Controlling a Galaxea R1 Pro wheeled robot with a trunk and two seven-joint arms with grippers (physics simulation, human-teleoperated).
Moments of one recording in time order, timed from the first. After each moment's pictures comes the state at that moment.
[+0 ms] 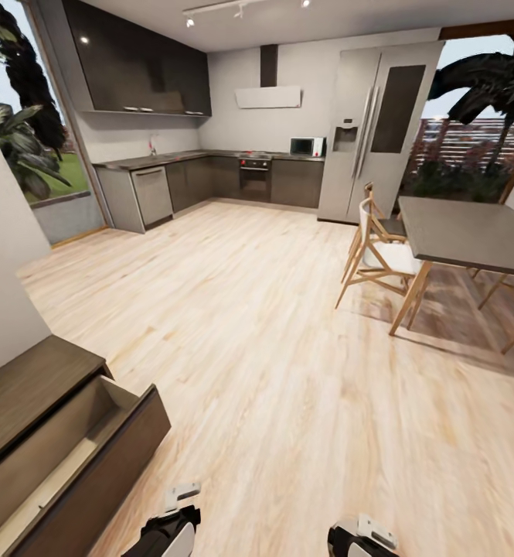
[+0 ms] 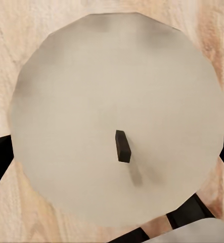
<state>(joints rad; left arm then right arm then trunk) -0.42 -0.07 -0.43 -0.50 0.65 0.21 0.58 -0.54 0.04 1.00 -0.07 -1.46 -0.03 -0.24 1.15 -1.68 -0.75</state>
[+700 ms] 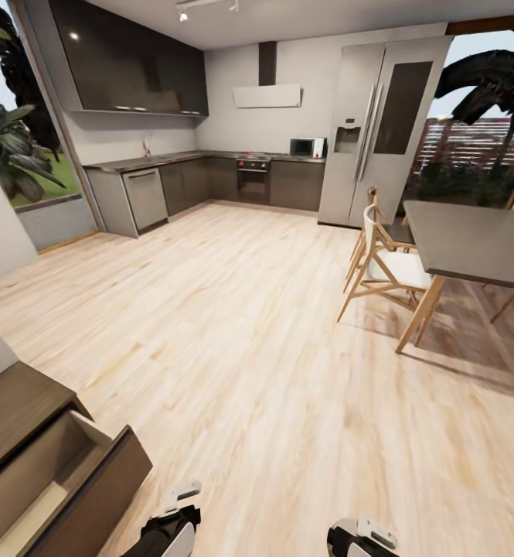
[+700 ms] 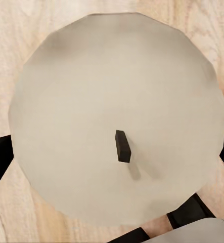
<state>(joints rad) -0.42 -0.07 -0.44 -0.50 0.65 0.20 0.58 -0.54 0.04 1.00 -0.07 -1.46 -0.03 -0.24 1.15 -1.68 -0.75</state>
